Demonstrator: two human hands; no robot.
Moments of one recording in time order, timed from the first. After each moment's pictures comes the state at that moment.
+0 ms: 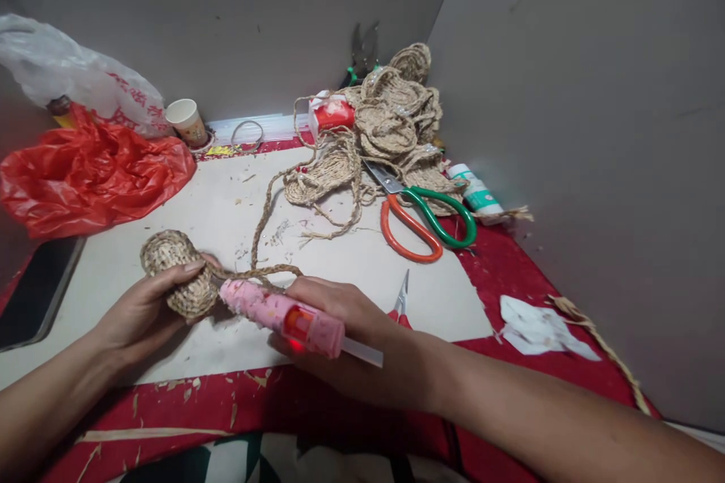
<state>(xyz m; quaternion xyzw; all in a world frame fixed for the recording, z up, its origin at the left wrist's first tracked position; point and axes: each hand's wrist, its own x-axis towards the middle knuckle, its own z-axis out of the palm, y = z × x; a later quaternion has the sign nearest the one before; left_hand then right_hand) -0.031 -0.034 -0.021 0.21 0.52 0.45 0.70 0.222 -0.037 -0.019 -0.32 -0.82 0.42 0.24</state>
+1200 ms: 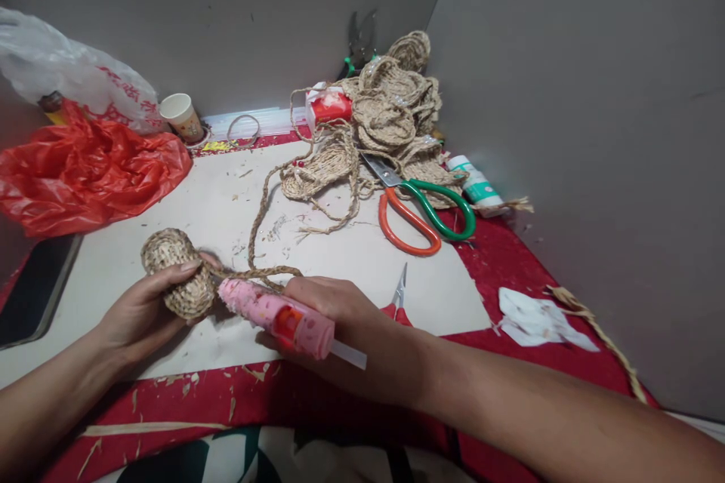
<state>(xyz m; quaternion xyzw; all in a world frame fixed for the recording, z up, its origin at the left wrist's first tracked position) -0.028 -0.035 -0.023 0.23 0.50 0.42 0.72 0.221 -0.041 -0.028 -0.31 -0.84 0.37 0.26</state>
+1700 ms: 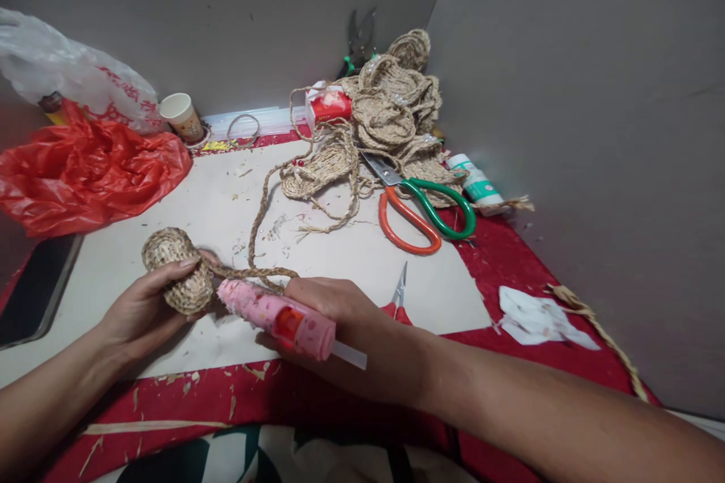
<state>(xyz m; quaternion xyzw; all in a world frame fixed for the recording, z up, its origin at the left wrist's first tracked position) -0.029 -0.033 -0.023 0.22 0.50 0.43 0.71 0.222 -0.042 -0.032 -0.28 -0.84 0.36 0.28</state>
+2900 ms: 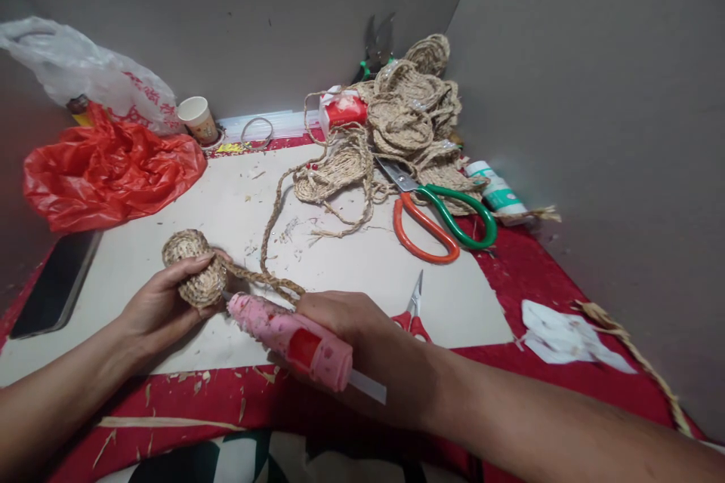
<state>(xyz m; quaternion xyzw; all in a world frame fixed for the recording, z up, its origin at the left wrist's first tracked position) -0.026 -0.031 -0.022 0.15 0.48 0.47 0.73 0.225 -0.048 -0.045 -0.27 -0.84 0.39 0.27</state>
